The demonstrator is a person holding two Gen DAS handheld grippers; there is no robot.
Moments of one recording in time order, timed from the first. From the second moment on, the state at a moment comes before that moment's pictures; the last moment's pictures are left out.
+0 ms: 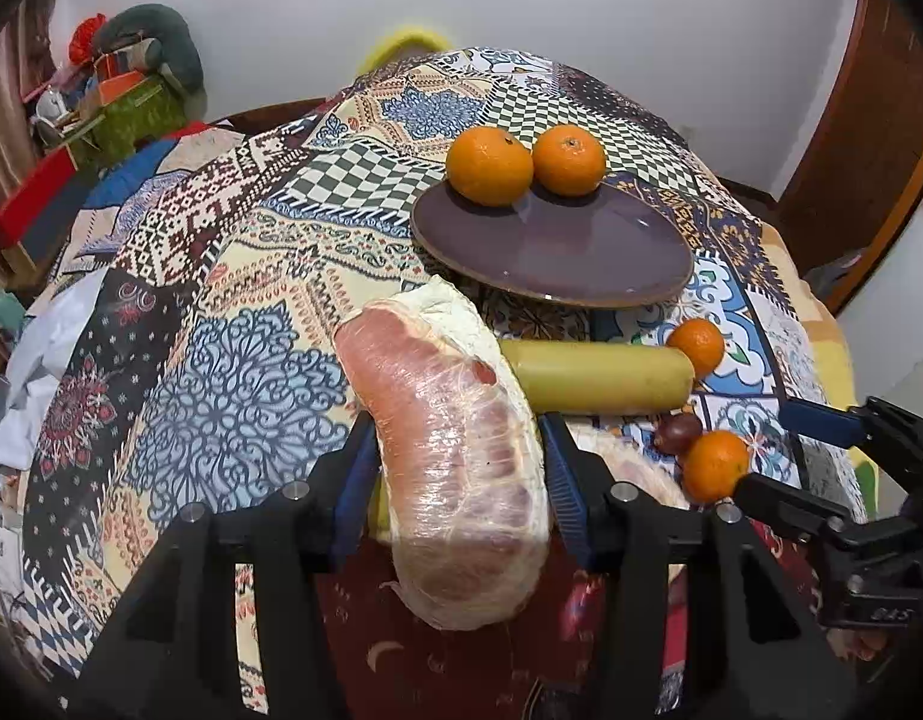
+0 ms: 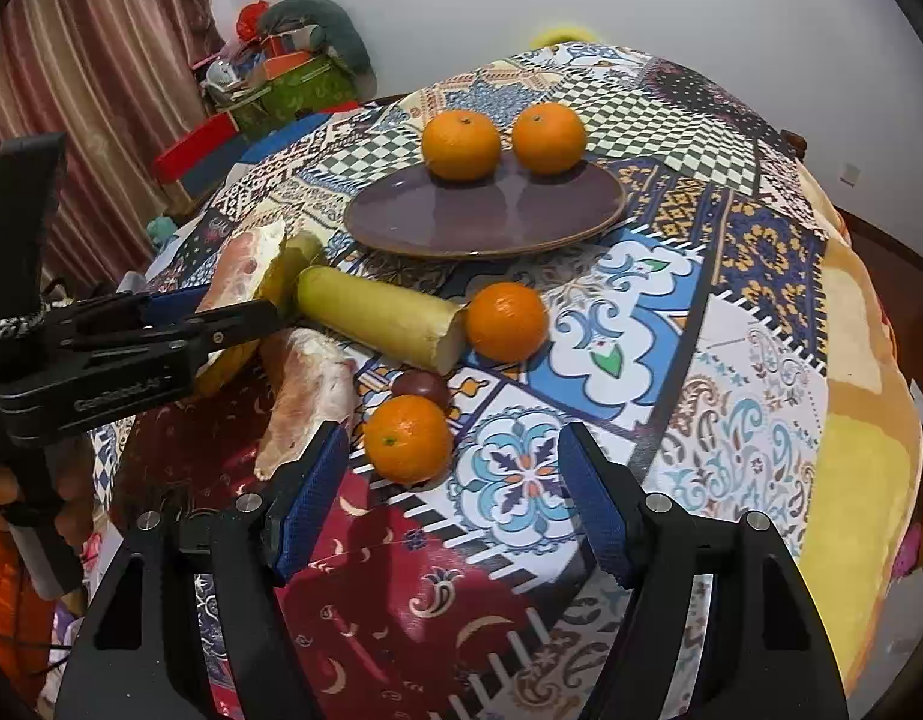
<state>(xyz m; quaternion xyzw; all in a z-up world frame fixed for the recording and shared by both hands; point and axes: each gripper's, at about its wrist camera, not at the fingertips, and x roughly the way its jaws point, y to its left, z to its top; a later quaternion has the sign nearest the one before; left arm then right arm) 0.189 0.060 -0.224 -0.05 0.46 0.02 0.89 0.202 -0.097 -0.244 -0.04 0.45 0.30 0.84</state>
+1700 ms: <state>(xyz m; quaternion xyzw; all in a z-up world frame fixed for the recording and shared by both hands) 0.213 0.041 -0.142 -0.06 0.35 -0.02 0.94 0.250 -0.112 -0.180 -0.02 0.35 0.29 0.89</state>
